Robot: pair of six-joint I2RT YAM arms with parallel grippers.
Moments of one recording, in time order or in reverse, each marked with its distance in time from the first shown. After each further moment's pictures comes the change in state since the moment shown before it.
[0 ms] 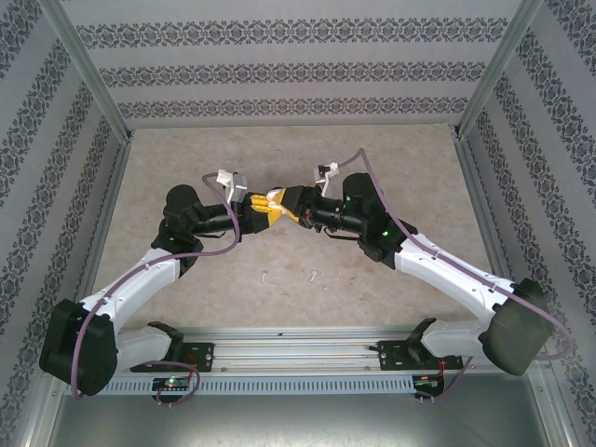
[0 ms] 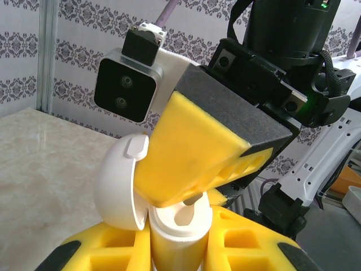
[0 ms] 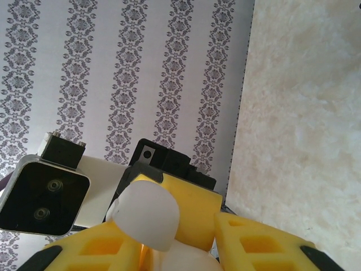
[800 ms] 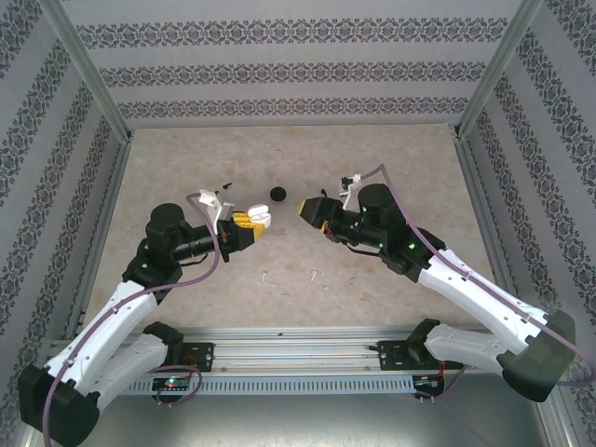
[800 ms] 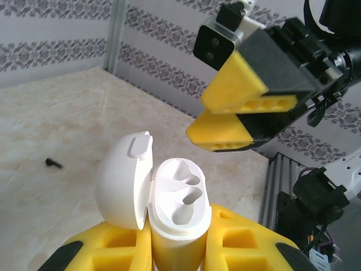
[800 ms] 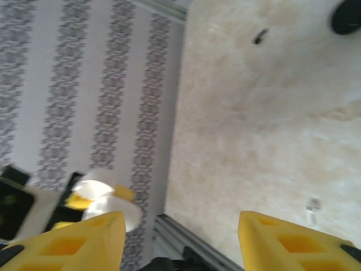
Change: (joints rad) left arm -0.009 -0.360 -0.045 -0.584 -0.274 0.158; right arm -0.005 -0.186 -0.039 -0.377 0.190 -0.166
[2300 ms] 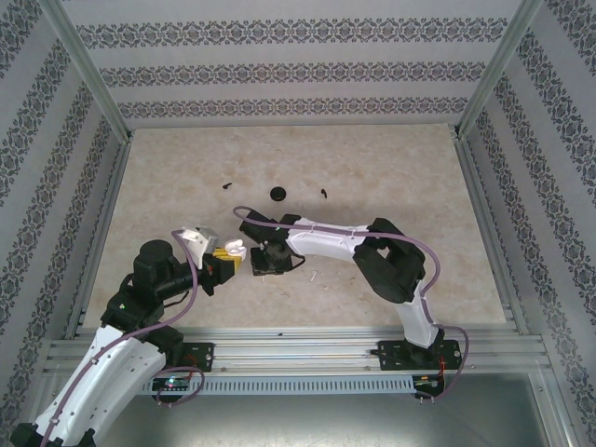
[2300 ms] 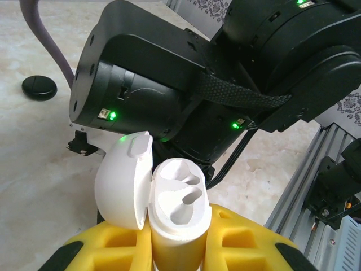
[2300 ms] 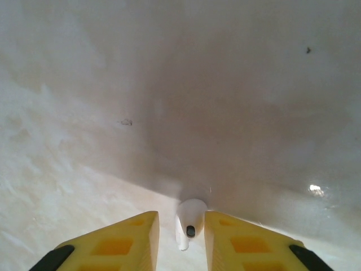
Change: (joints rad) left arm 0.000 -0.352 -0.137 -0.435 -0.208 0.020; right arm 0.254 0.986 0.562 -0.462 0.095 -0.258
